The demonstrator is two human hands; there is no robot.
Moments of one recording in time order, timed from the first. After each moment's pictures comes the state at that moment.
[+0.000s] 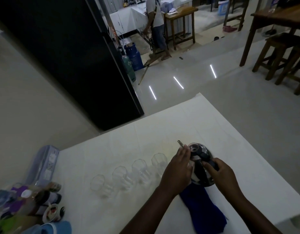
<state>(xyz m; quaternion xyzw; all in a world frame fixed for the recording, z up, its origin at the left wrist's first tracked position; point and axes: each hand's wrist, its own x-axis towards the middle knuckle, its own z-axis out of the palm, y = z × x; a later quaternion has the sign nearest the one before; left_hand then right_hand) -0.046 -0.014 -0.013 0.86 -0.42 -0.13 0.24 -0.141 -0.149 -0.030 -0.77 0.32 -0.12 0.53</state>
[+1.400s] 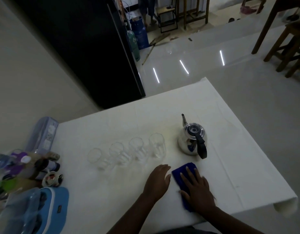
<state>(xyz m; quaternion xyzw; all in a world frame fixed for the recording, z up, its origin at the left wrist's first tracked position) -0.089 0.073 -0.129 0.92 -0.28 -0.15 0.24 -0.199 -0.087 -0.187 -0.98 0.12 0.09 0.16</state>
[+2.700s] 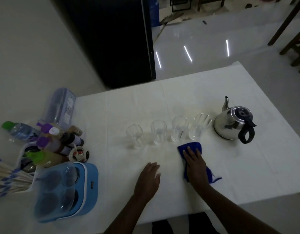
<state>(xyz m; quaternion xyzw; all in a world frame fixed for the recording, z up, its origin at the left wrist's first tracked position) -0.069 0.291 -0.173 0.93 -0.22 -0.13 0.27 -0.110 0.070 -0.198 -0.96 0.17 0.02 0.21</state>
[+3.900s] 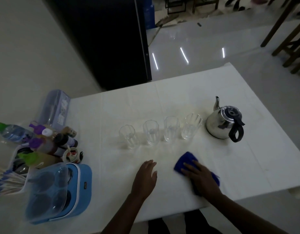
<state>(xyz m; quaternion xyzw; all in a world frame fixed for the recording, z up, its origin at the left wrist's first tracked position) -0.070 0.271 -0.163 0.92 -0.22 -0.13 0.29 -0.176 0.016 -0.214 -0.98 -0.02 0.00 0.21</state>
